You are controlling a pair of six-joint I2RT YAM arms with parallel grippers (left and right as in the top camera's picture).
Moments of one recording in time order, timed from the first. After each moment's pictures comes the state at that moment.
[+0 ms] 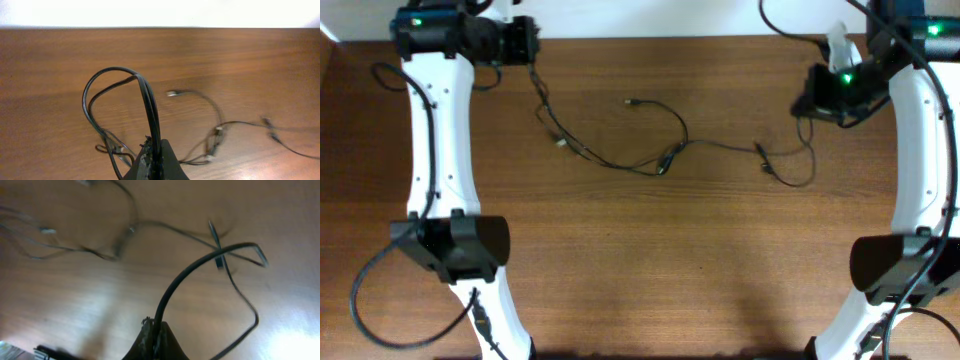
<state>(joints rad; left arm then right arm) 0.04 2.14 2.47 -1.26 0.38 0.02 -0.07 1.99 2.25 -1.58 -0.43 0.04</state>
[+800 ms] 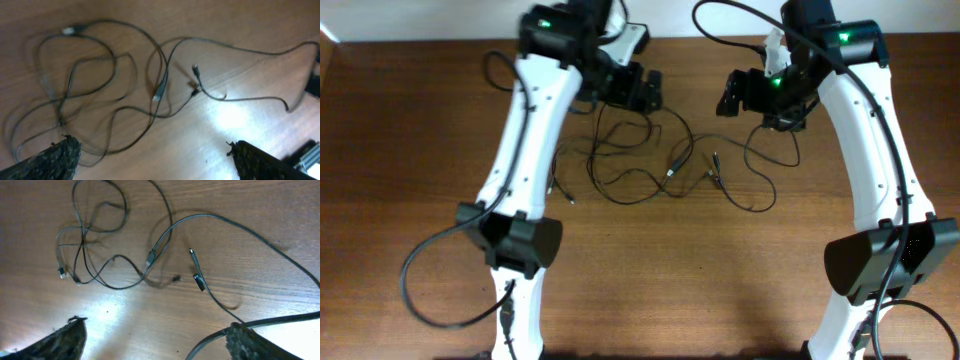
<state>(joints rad) -0.30 2.23 2.60 -1.57 0.36 0.02 0.14 2.01 2.15 -1.45 -0.33 0.29</state>
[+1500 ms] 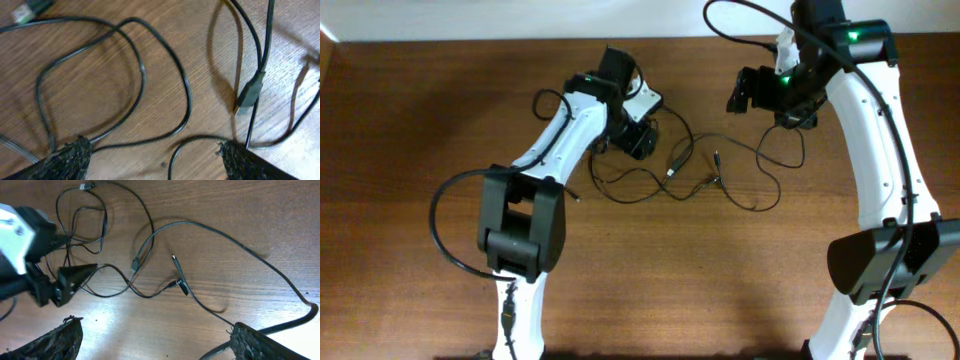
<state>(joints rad) -0.34 2.22 1.84 -0.91 0.21 0.32 0.12 2.01 2.15 -1.44 -0.28 0.29</state>
